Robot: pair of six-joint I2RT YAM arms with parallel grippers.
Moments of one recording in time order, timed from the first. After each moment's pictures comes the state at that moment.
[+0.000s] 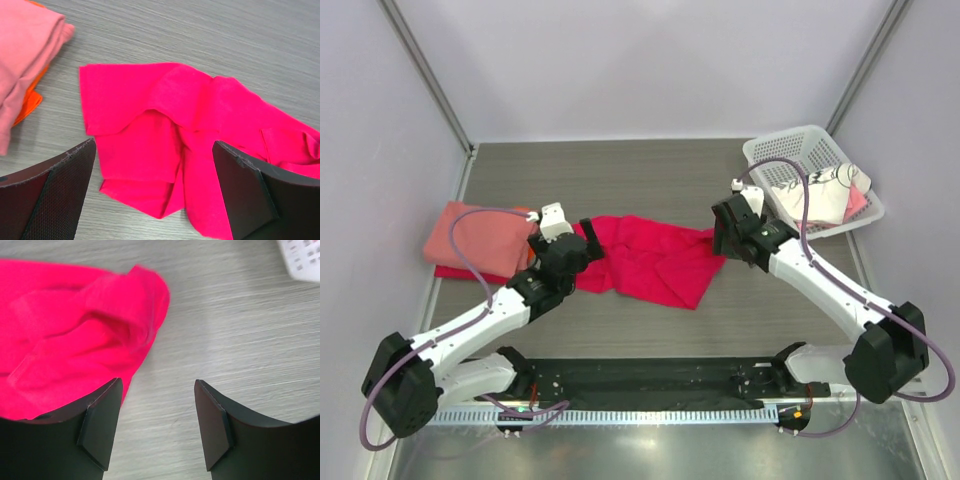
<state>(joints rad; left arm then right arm) -0.71 1.05 0.62 -0.09 -0.69 -0.63 0.54 1.29 1.04 -0.74 0.48 0.54</state>
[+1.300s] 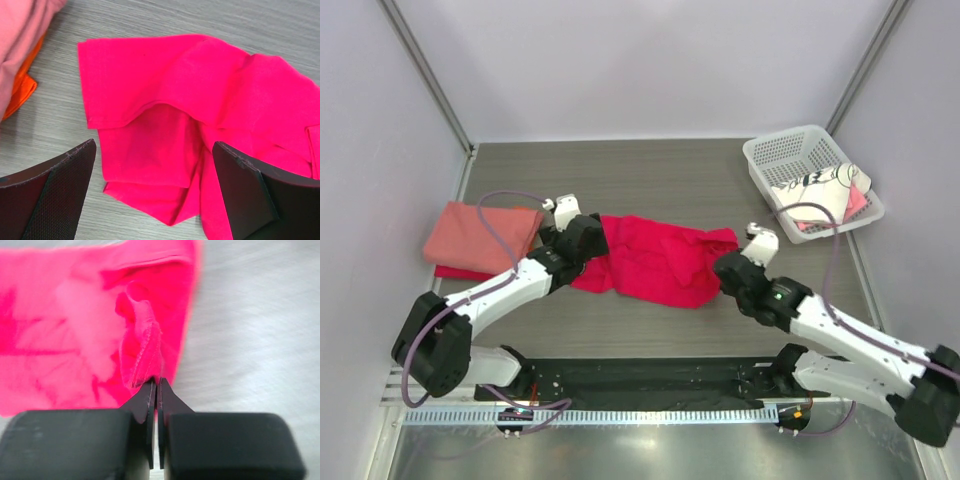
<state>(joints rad) -0.63 1.30 0.77 -0.22 -0.60 -0.65 0.83 1.03 0.68 -0.53 0.63 0.84</state>
